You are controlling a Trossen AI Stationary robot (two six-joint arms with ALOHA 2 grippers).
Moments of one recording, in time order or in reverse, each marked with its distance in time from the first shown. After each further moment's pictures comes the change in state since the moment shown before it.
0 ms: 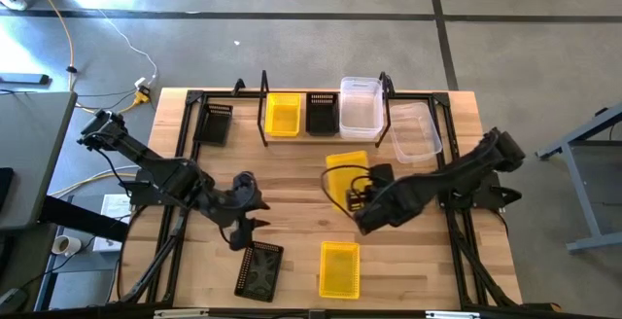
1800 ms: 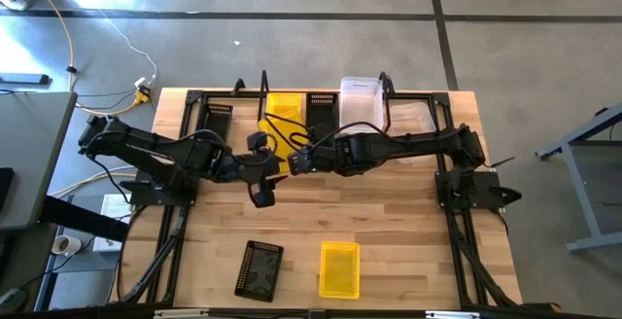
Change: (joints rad) left arm 0.314 0.029 0.001 0.053 -0.122 0.460; right arm -0.333 0.251 0.381 0.421 0.073 -0.750
